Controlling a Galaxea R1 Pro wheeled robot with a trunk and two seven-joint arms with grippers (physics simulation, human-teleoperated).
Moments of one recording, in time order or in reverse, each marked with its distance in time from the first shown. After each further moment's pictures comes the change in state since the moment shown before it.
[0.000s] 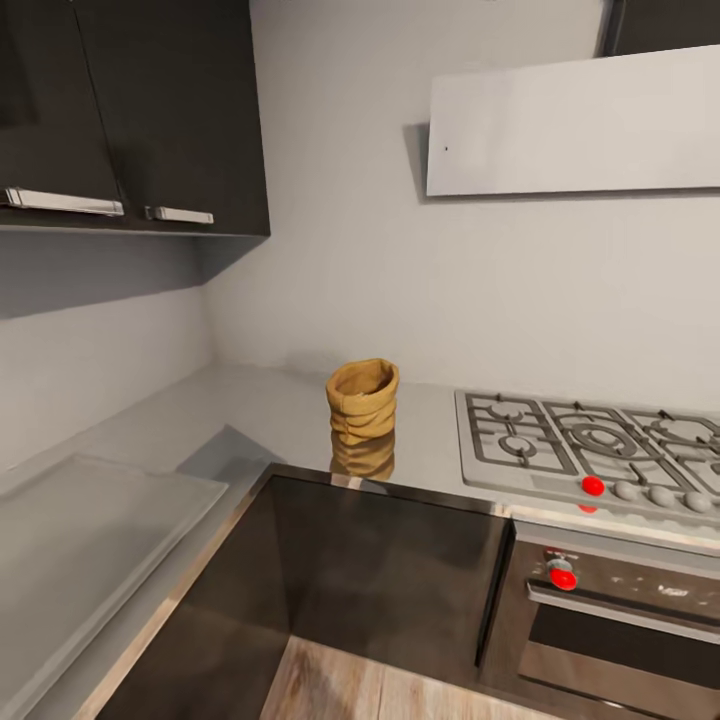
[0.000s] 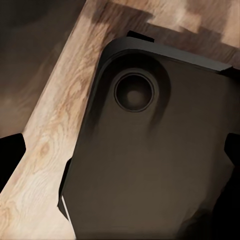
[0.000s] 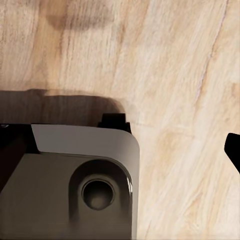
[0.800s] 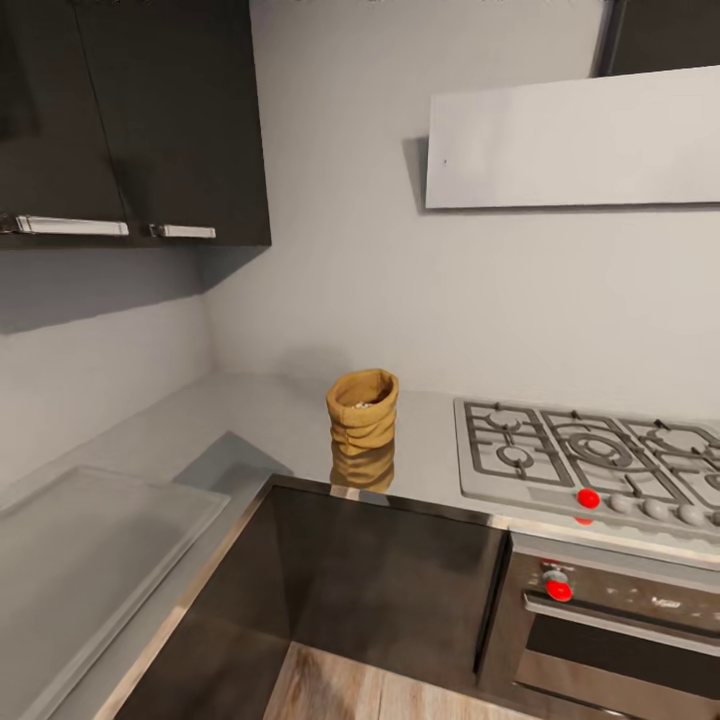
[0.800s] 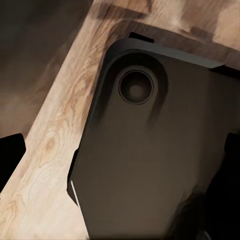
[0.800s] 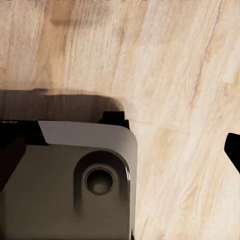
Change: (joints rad) left arm 0.000 0.002 -0.001 0.000 0.000 -0.001 0.000; right arm 0.000 -0.001 0.000 0.000 0.001 -0.004 0.000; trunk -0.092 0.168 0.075
